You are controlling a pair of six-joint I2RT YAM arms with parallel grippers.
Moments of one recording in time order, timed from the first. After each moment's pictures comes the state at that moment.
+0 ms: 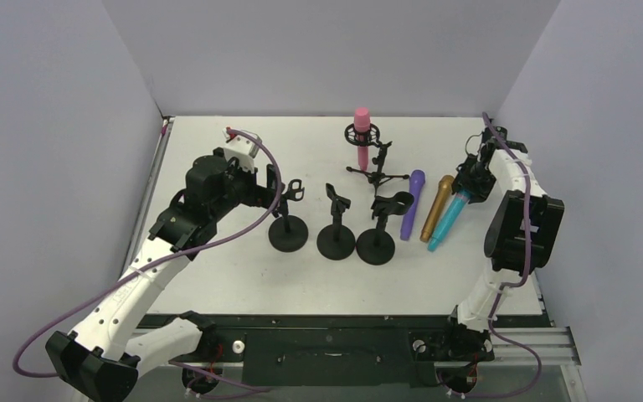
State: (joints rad) left arm -0.50 1.04 1.08 -0.38 -0.01 -0.13; right arm -0.22 1.86 1.49 -0.86 0.01 0.33
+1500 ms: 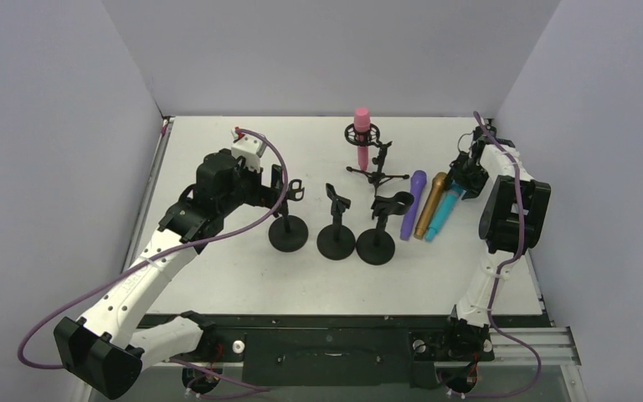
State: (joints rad) left arm -0.50 1.10 1.07 -0.39 -0.04 -0.12; right arm -0.21 2.09 1.64 -0.80 0.01 0.36
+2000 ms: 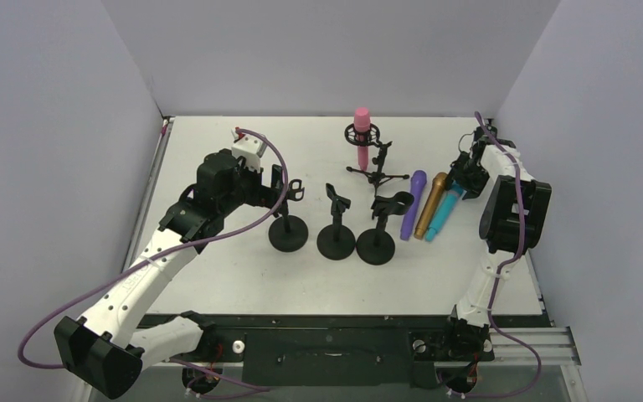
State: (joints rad) left arm -0.50 1.10 1.07 -0.39 -0.04 -0.12; right arm -0.22 2.09 1.64 -0.79 0.01 0.36
